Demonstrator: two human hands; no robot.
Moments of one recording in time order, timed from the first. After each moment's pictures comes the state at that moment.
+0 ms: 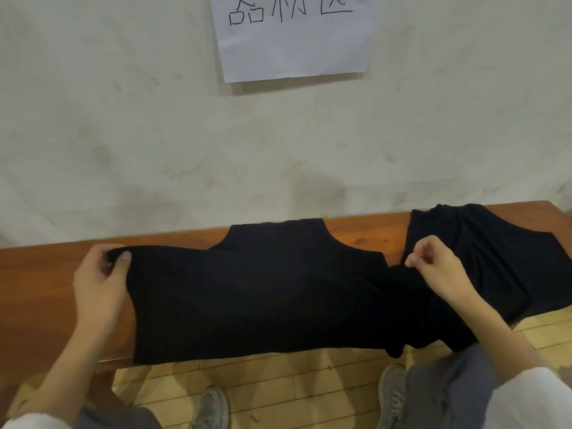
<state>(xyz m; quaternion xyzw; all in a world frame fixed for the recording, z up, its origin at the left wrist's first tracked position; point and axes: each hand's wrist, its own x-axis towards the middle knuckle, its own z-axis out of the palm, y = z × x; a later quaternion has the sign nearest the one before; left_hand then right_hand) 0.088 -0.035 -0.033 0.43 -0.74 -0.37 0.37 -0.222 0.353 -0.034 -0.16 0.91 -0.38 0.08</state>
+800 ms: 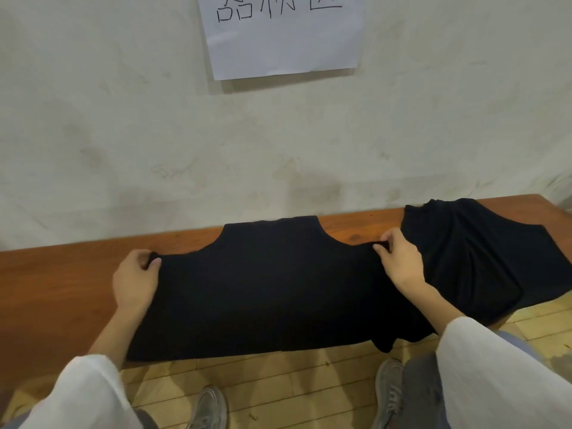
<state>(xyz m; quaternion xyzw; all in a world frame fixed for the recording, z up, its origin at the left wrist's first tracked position) 0.047 -0.050 -0.078 0.50 -0.78 -0.27 0.24 -0.228 0.308 -0.071 -0.16 0.94 -0.31 0.02</state>
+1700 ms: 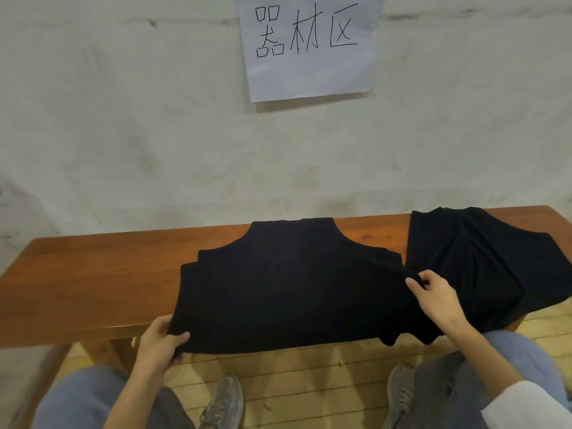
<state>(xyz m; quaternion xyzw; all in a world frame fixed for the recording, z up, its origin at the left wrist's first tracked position) 0.163 0.052 -0.074 0.59 -0.52 -0.60 0.14 -0.161 0.379 -0.063 -0.10 0.92 -0.35 0.11</state>
